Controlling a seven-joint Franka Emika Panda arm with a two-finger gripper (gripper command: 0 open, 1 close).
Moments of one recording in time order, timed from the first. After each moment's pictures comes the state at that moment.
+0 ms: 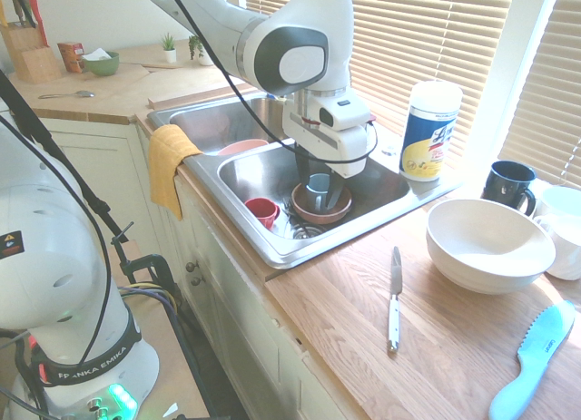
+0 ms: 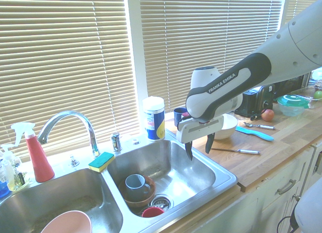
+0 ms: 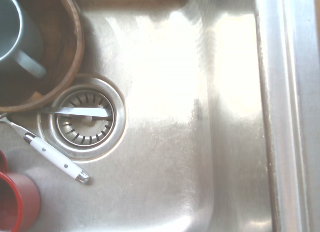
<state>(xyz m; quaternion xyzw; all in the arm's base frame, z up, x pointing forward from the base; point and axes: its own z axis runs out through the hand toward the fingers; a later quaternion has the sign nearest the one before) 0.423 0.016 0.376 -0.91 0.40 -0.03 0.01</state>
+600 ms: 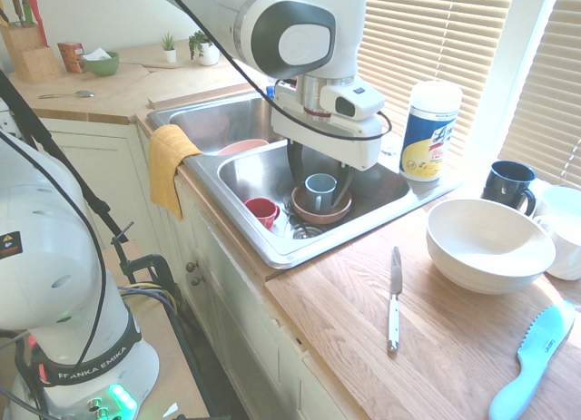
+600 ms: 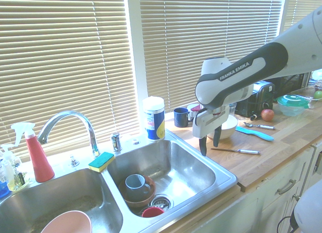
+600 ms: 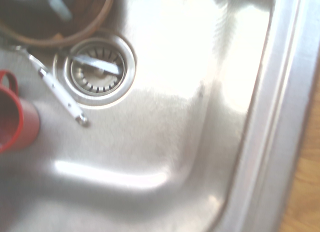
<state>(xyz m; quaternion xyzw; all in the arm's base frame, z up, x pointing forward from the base) 0.392 -0.037 0.416 -0.97 0.23 0.01 0.00</state>
